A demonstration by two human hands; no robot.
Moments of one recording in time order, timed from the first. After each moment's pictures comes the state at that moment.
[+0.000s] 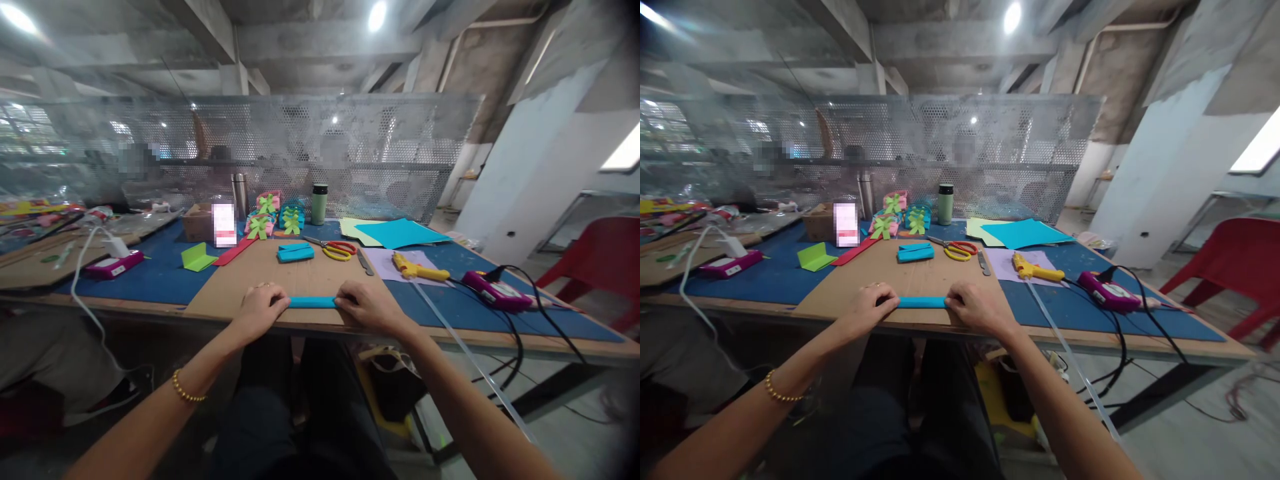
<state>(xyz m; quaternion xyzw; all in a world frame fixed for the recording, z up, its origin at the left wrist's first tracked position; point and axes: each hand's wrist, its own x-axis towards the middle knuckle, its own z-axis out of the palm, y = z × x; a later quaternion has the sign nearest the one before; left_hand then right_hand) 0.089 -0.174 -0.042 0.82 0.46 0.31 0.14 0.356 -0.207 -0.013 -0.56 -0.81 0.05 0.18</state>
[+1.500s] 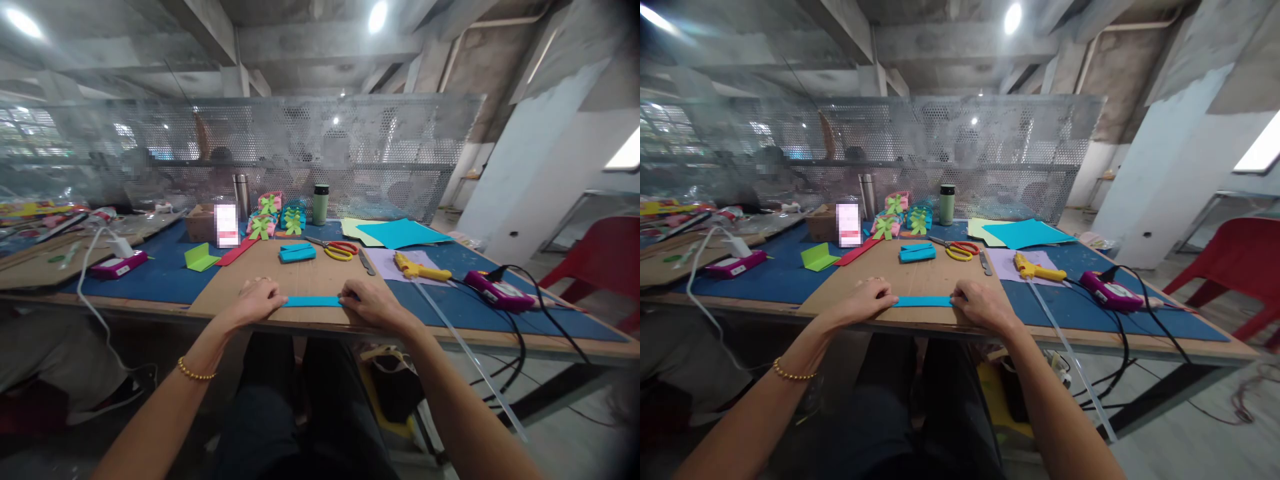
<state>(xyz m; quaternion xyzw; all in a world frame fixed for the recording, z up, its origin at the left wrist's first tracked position) 0.079 -0.162 -0.019 0.84 0.51 0.16 0.09 0.366 -0.195 -0.018 -0.60 -0.78 0.05 0.14</state>
